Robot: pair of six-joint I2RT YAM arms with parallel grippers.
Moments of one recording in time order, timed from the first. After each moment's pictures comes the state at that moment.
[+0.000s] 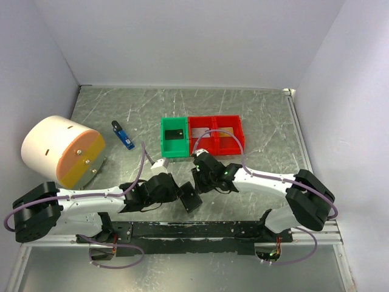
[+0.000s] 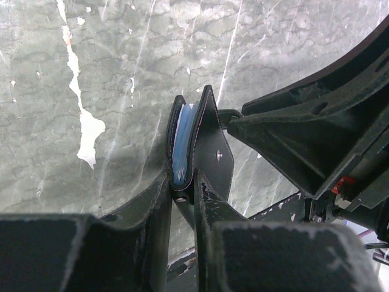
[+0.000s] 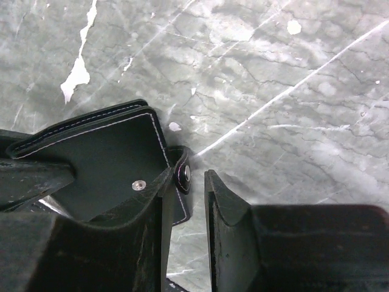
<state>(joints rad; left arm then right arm) -1.15 1.19 0.46 0.00 -0.31 -1.13 0.95 1.41 0.72 -0.29 0.02 0.47</state>
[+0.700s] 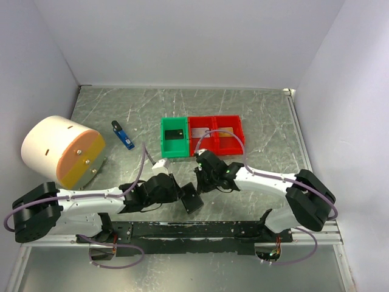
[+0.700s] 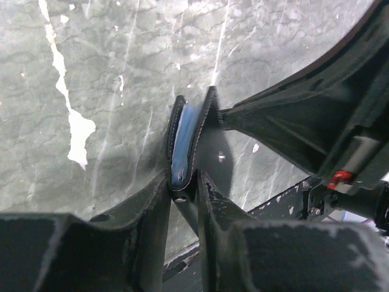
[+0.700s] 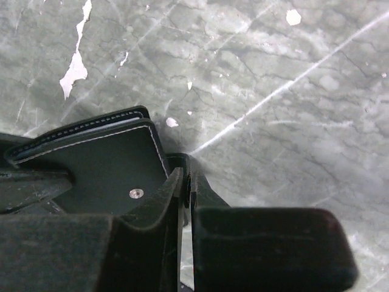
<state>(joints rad) -1.15 1.20 0.45 0.04 -0.28 -1.10 0.90 1.42 0.71 -0.28 -0.04 0.46</state>
